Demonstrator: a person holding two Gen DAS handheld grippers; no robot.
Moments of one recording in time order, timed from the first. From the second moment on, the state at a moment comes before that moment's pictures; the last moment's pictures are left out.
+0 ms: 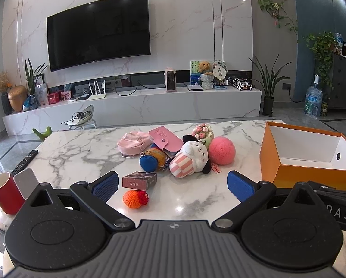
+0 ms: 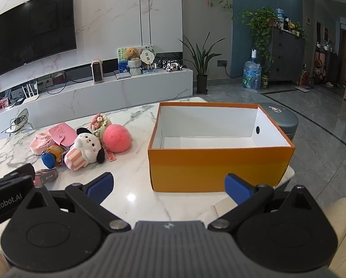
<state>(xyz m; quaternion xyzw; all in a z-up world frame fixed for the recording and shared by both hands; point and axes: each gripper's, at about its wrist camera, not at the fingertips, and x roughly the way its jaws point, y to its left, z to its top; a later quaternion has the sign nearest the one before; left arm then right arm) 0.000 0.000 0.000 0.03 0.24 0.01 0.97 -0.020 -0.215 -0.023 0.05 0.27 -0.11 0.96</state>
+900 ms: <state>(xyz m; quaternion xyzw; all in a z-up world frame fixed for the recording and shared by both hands) 0.000 0.009 0.000 -0.04 0.26 -0.02 0.97 -0.010 -0.193 -0.016 0.05 0.29 -0.09 0.95</state>
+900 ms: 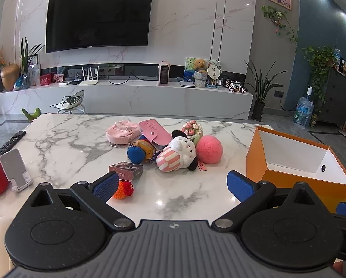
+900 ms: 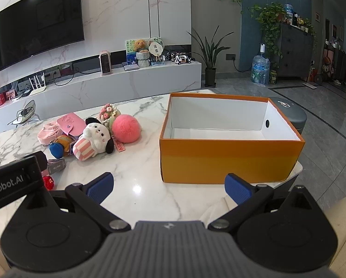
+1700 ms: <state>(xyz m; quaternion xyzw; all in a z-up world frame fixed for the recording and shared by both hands) -0.005 0.008 -0.001 -0.04 0.26 -0.02 0.96 -0.011 -0.185 -0.018 0.05 0.30 -0.07 0.95</state>
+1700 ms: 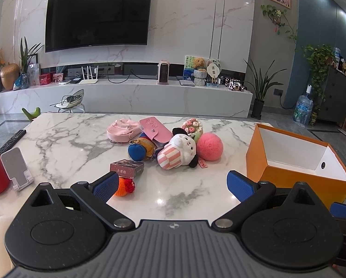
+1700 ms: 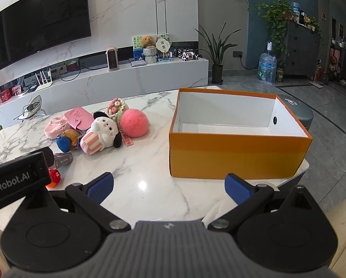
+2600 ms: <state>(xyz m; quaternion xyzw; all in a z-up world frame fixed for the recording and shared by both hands) 0.012 0.035 -0.024 -0.06 0.30 0.00 0.95 0.012 -0.165 -0.040 0.03 0.34 -0.03 0.94</state>
